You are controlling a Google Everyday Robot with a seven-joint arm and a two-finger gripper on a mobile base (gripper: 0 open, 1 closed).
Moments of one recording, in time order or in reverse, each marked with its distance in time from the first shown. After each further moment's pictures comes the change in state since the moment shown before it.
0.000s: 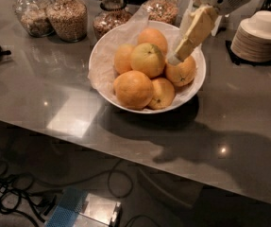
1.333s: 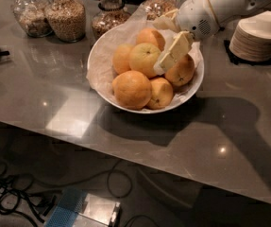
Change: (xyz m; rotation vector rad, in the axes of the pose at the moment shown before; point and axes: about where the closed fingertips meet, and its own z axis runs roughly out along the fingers) arm 0.066 -0.028 0.075 -0.111 -0.083 0.245
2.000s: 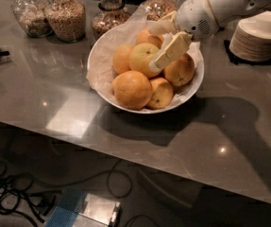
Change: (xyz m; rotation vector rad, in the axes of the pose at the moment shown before) arm 0.000 0.000 0.000 0.000 0.000 0.000
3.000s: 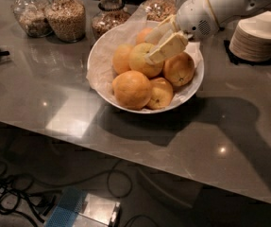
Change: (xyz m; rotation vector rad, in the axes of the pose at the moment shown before) arm 0.000 0.000 0.002 -0.004 -0.001 0.001
